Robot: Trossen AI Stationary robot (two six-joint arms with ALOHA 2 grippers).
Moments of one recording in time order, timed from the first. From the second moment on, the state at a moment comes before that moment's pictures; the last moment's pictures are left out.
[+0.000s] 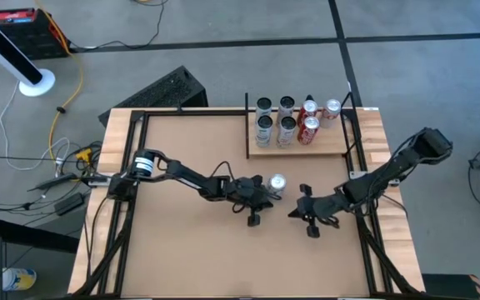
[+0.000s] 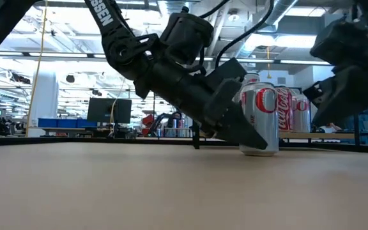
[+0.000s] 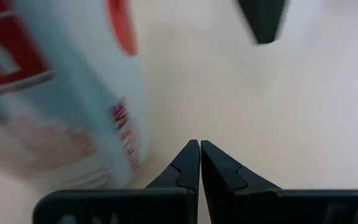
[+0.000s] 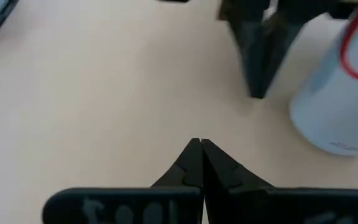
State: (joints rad) left arm -0.06 2.18 1.19 0.57 0.04 -0.07; right arm 0.46 1.21 0.35 0.16 0.25 0.35
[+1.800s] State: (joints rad) left arm -0.05 1.99 1.18 0.24 -0.22 0.08; right arm 0.32 1.21 0.39 -0.07 0.38 0.43
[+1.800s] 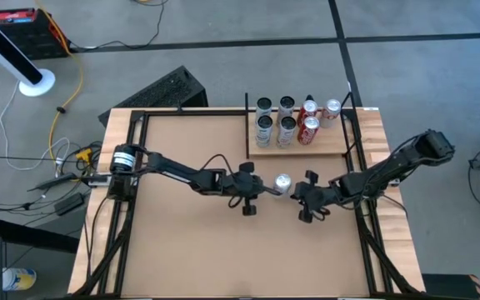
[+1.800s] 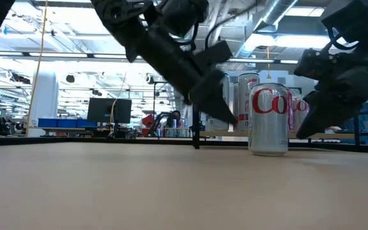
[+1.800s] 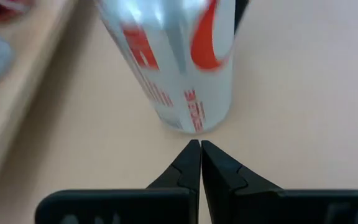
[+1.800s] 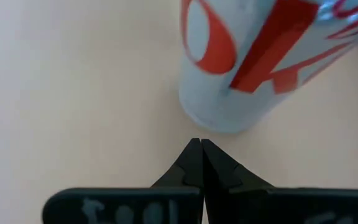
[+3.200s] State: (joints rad) left arm -0.02 0.29 0.07 0.51 -0.21 -0.07; right arm 0.13 1.21 1.24 -0.89 0.20 -0.12
